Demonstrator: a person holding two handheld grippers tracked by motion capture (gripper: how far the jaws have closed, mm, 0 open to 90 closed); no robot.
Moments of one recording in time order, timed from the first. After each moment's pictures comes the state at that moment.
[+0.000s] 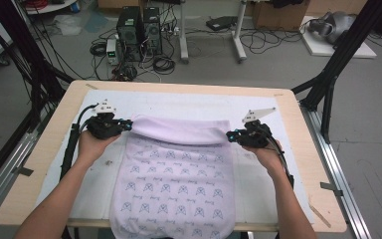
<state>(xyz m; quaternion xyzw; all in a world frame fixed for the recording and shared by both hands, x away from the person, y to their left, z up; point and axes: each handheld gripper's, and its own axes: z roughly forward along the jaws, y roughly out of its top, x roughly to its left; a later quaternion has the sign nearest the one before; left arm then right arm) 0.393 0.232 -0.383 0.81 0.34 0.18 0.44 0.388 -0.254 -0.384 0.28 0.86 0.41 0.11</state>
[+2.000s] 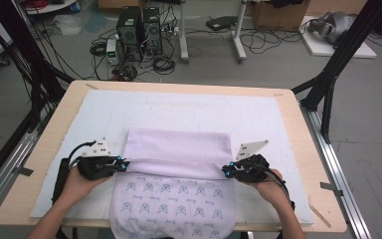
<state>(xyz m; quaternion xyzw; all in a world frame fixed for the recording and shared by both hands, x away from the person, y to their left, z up) 0.297 0.236 -0.411 0.85 0.26 0.13 0.43 0.310 -0.238 -0.415 0.21 0.90 0.38 0.06</state>
